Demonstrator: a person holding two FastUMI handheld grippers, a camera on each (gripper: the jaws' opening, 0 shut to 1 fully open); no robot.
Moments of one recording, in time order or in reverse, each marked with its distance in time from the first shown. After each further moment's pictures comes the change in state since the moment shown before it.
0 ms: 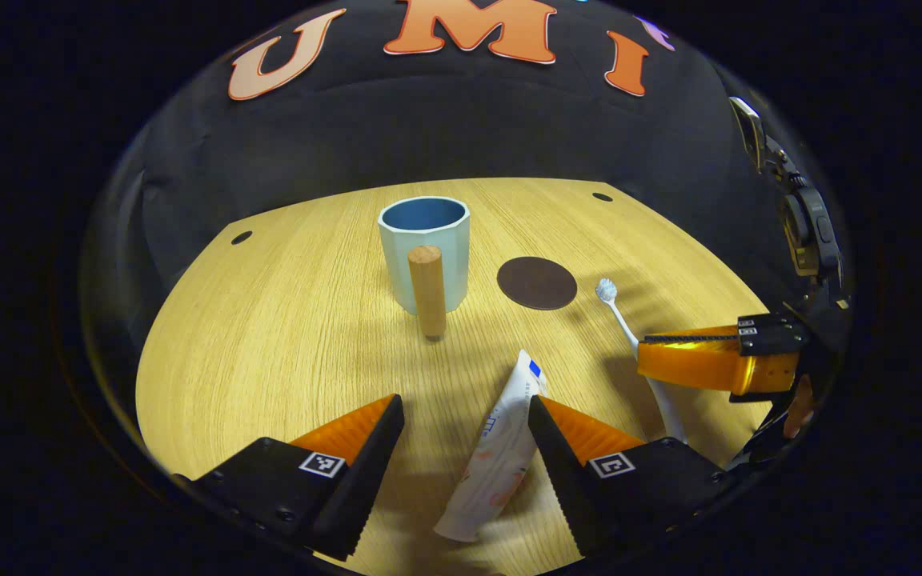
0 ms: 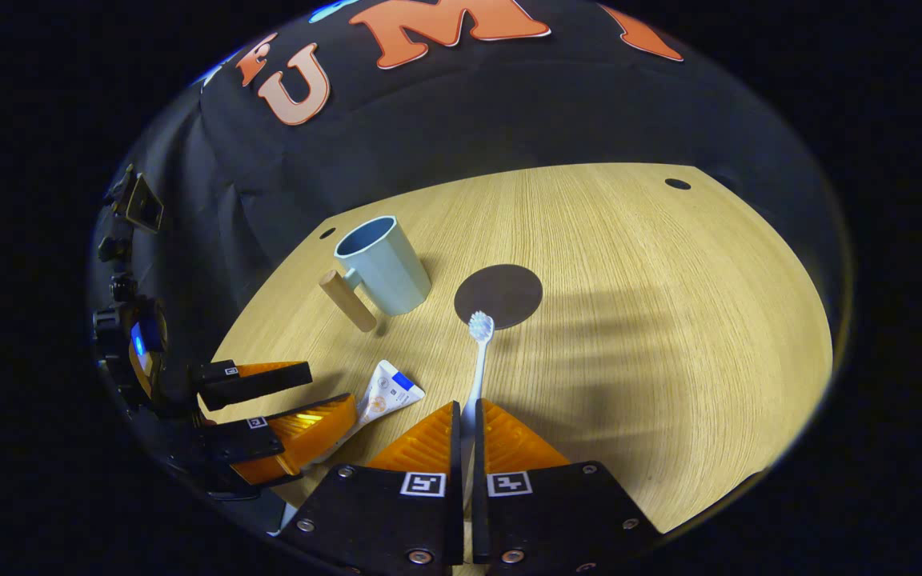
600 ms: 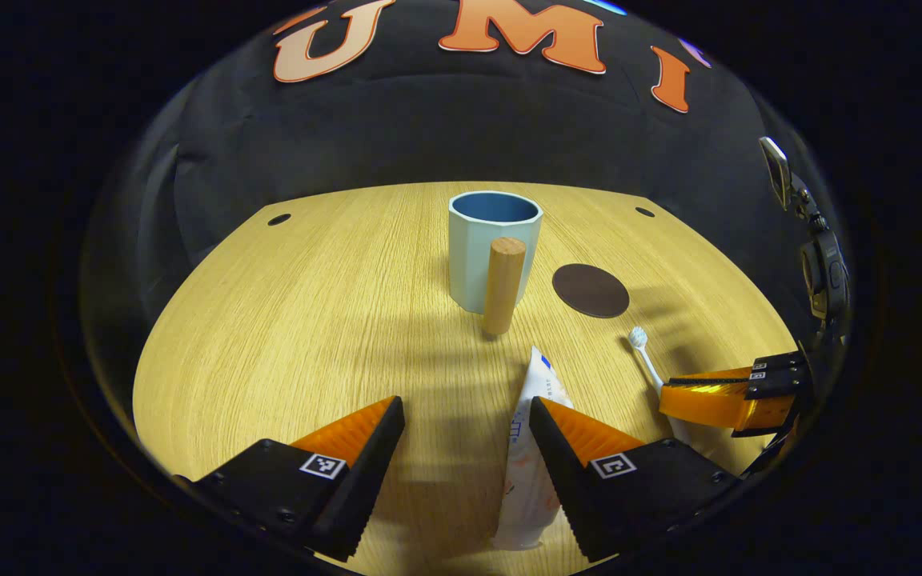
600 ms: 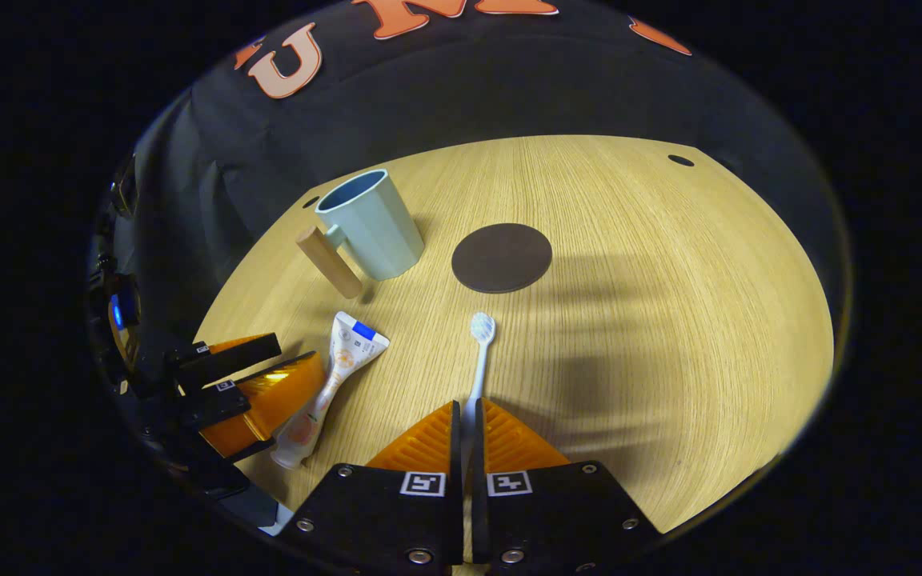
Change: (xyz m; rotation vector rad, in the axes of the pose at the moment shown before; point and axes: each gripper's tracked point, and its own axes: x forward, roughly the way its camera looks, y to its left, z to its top) left arm 0.019 0.033 -0.008 -0.116 -0.001 0.097; right arm 0.012 0.003 -0.027 -0.009 0.111 -0.048
